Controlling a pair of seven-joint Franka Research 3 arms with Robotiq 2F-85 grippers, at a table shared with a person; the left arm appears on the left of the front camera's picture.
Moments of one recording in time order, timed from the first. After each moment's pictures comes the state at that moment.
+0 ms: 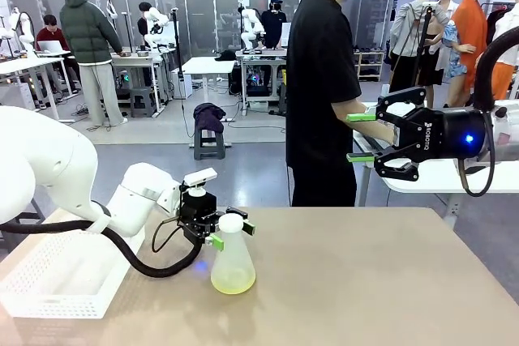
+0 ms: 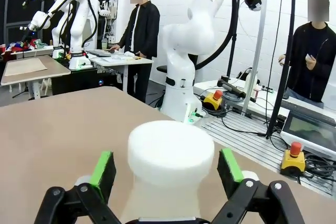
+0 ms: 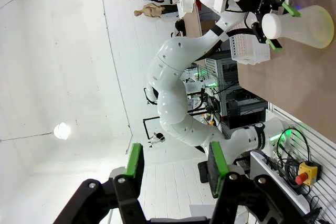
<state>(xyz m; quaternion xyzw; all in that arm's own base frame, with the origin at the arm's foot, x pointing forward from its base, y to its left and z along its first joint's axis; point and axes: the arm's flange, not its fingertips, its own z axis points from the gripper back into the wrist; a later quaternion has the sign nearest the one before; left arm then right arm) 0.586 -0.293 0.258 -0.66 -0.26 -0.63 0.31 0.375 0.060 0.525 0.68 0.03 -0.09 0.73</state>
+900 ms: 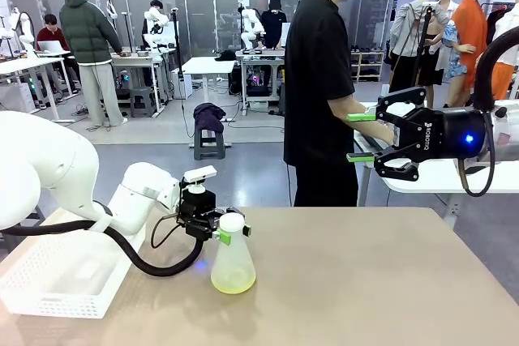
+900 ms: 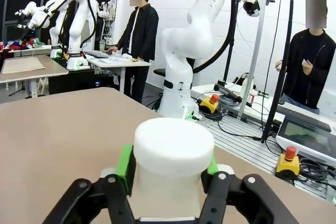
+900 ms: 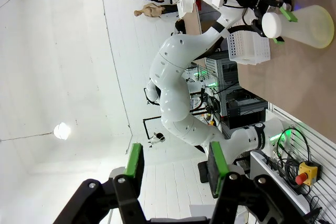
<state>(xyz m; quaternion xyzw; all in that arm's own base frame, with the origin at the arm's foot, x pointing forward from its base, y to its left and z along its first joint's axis) 0.596 -0.290 0.258 -0.67 -0.25 -0.62 0.31 0.375 0.060 0.525 0.68 0.03 -0.09 0.73</state>
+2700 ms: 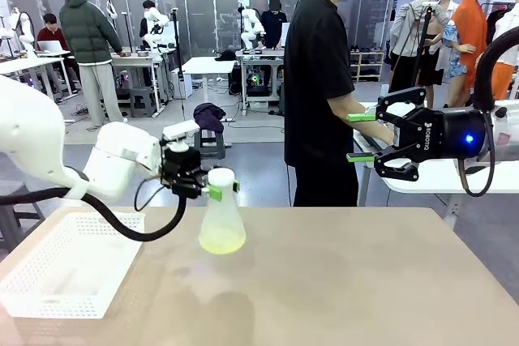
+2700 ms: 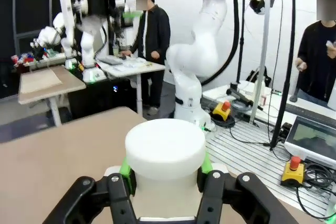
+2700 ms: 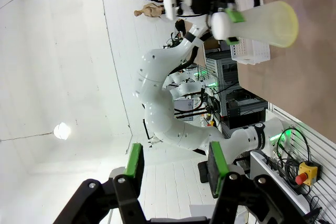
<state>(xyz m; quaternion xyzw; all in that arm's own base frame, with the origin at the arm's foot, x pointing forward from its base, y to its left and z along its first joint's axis) 0.592 -0.258 0.381 -0.63 -0.31 -0.64 0.30 0.375 0.060 0.525 0.68 0.03 -0.09 0.73</state>
